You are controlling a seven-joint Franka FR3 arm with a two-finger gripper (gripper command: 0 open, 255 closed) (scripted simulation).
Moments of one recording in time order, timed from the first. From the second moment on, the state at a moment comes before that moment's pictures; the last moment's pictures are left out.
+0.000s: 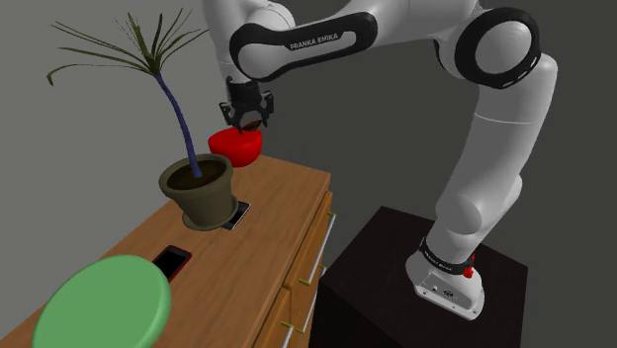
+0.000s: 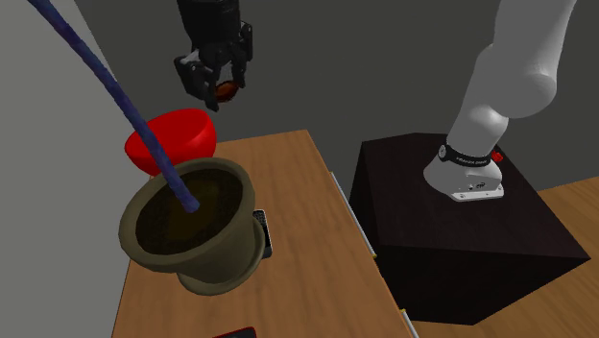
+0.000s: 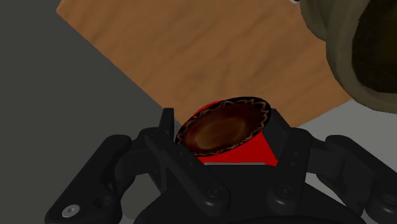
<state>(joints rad) -0.25 0.20 0.71 -1.66 -0.39 1.80 0.97</state>
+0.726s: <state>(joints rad) -0.13 0.60 0.61 -1.11 -0.58 1.64 0.85</state>
